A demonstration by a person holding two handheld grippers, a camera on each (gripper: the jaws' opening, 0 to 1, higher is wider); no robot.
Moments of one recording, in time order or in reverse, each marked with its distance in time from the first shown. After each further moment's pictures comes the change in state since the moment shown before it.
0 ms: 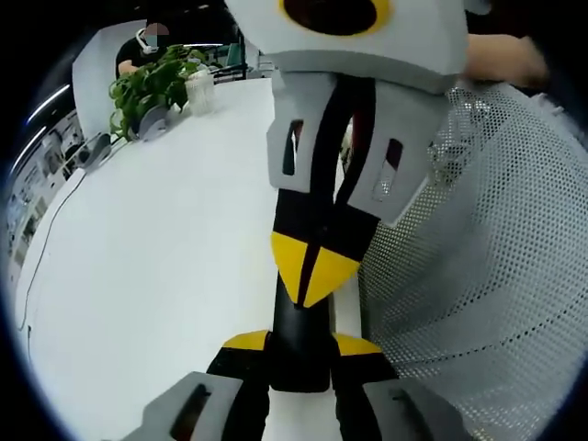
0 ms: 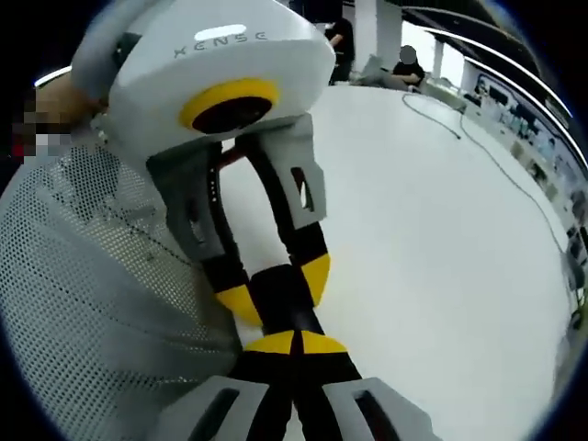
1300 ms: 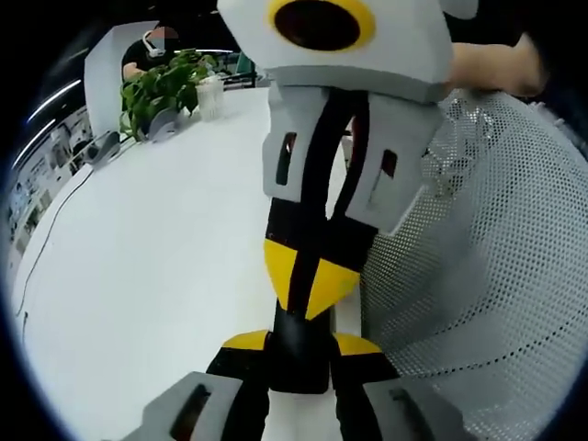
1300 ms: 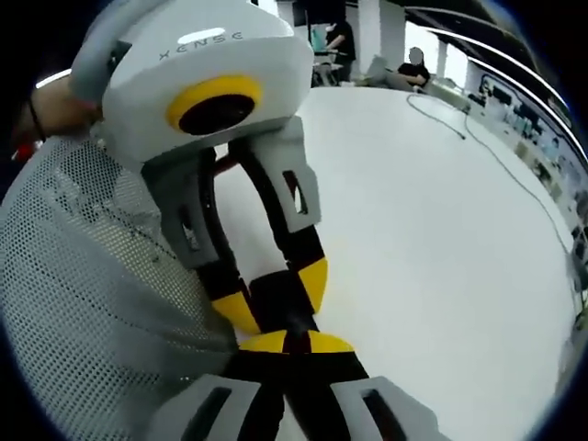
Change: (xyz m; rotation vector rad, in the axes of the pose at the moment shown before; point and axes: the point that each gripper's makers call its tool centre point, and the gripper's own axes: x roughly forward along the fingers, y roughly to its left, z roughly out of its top) left arm 0.001 0.001 0.002 -0.043 -0.057 0.017; right arm 0.003 -0.003 0.002 0.015 -0.004 0.022
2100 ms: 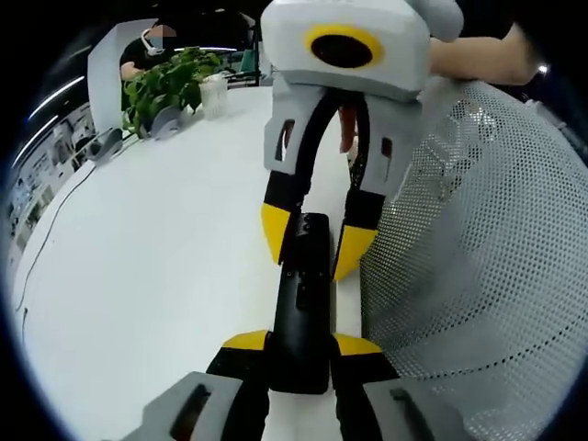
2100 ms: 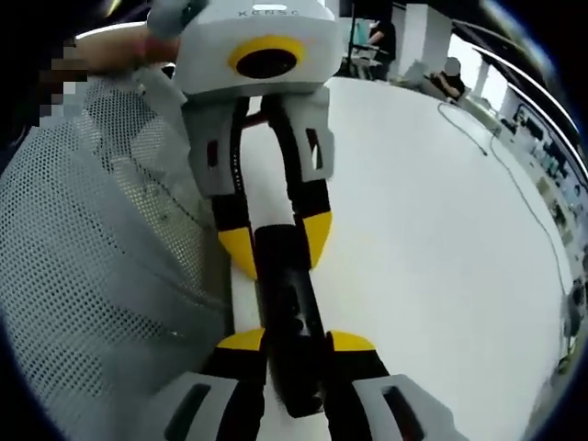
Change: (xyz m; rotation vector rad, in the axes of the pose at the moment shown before) left arm 0.000 0.000 0.000 -0.012 0.004 0.004; right arm -0.016 -0.011 -0.035 -0.188 0.078 0.043
